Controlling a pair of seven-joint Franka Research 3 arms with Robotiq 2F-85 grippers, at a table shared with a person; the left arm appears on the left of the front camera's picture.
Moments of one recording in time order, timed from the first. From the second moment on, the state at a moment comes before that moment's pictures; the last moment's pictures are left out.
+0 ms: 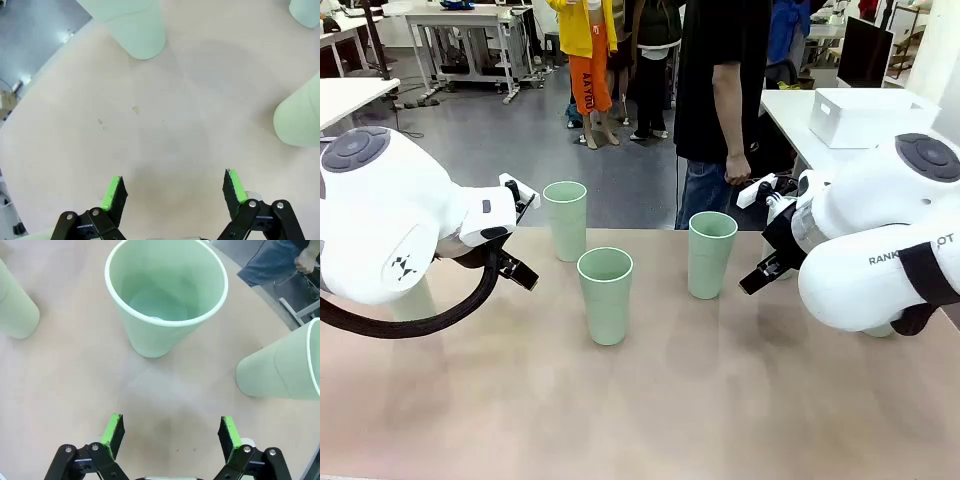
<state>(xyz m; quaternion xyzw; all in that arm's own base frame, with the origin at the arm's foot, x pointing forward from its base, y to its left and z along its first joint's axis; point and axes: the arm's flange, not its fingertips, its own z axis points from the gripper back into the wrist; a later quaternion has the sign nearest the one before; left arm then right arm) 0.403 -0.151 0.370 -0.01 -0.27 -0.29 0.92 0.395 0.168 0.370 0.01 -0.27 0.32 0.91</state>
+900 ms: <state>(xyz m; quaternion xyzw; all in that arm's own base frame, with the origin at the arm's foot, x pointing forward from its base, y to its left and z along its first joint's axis) 0.403 -0.151 0.370 -0.01 -0.27 -0.29 0.92 0.395 0.168 0.370 0.01 -0.27 0.32 0.91</state>
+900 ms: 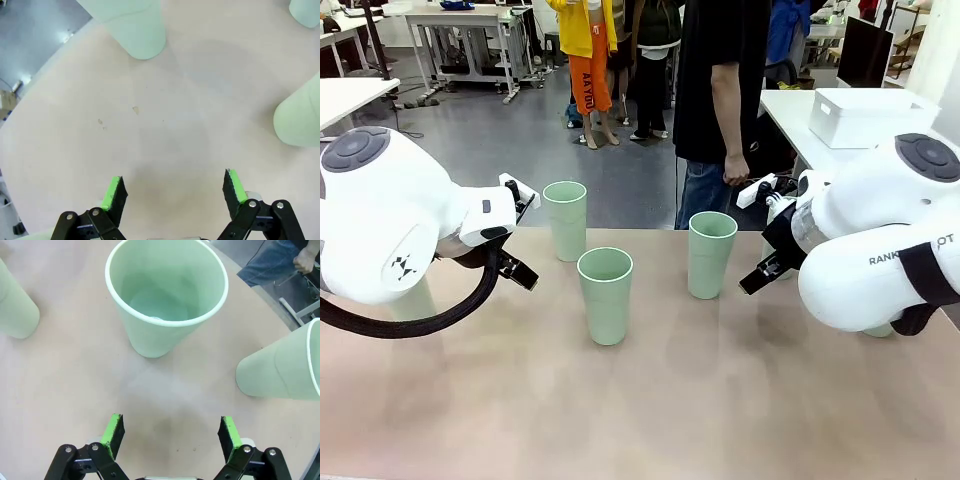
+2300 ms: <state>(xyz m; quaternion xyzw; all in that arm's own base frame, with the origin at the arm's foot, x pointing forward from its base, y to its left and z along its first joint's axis) 0.431 0.096 0.527 -0.24 -0.36 -0.59 0.68 0.452 -0.062 0.550 0.21 -0.33 0.51 0.77</state>
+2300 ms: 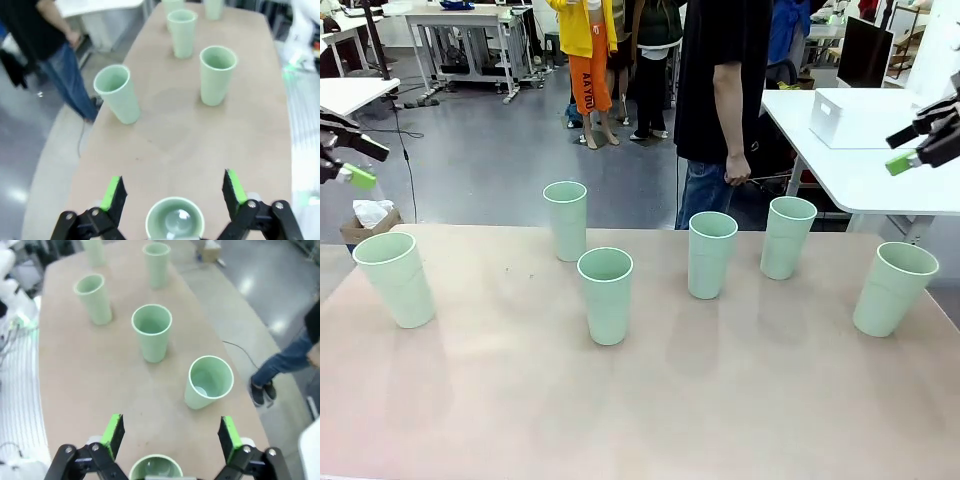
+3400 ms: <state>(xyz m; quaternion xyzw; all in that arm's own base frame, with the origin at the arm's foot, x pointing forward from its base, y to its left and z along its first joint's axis) 0.403 0.210 0.518 -0.24 -0.39 -0.59 0.66 0.443 -0.195 0.523 0.27 -0.37 0.45 0.77</state>
